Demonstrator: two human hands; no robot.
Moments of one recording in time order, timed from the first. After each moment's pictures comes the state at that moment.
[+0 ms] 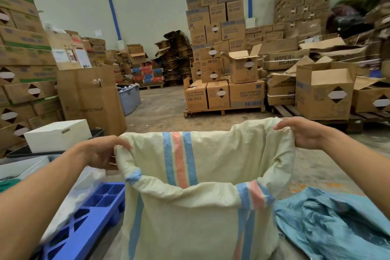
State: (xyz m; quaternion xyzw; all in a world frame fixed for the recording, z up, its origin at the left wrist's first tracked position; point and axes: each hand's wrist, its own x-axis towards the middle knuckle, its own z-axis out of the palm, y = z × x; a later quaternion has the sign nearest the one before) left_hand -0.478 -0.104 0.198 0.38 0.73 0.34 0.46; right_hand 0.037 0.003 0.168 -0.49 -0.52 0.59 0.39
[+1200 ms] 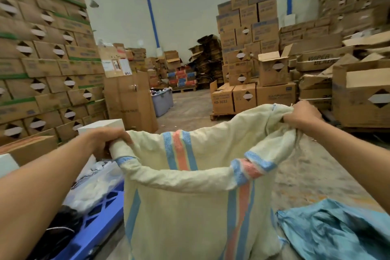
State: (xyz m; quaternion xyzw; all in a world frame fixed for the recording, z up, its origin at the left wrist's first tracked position) left_hand -0.414 -0.190 0.260 0.28 0.83 0.39 0.28; right_hand 0.048 -0.012 0.214 -0.66 -0.61 0.18 0.39
